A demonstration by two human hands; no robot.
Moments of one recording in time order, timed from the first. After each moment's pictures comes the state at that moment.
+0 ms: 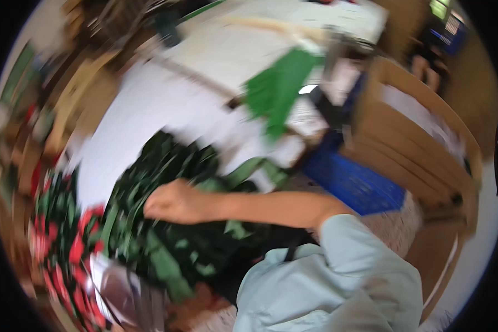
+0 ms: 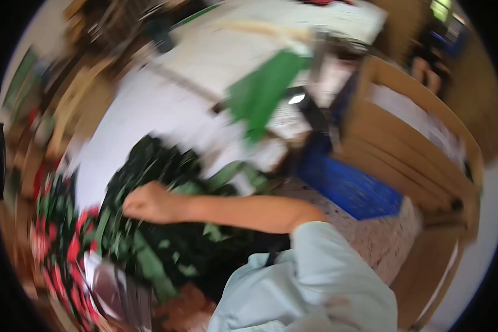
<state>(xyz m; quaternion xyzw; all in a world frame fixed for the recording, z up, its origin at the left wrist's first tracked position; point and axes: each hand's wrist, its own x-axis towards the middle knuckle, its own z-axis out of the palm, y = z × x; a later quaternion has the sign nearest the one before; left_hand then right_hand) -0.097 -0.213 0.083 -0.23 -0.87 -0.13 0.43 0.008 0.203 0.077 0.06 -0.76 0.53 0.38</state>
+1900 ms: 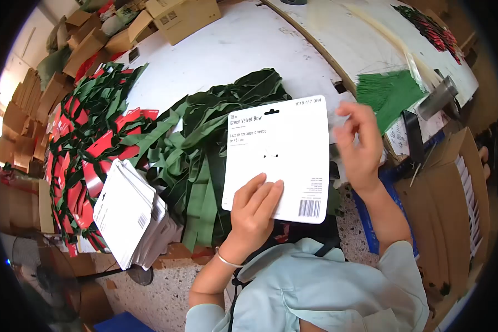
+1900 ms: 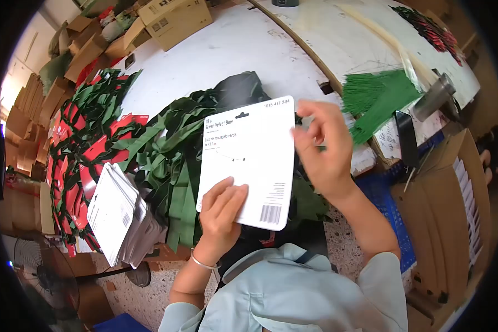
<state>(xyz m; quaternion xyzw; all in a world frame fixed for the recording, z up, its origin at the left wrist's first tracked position) -0.013 0.030 0.058 -0.60 -0.69 -0.38 0.14 0.095 0.229 0.105 -0.15 -0.80 0.34 0.47</state>
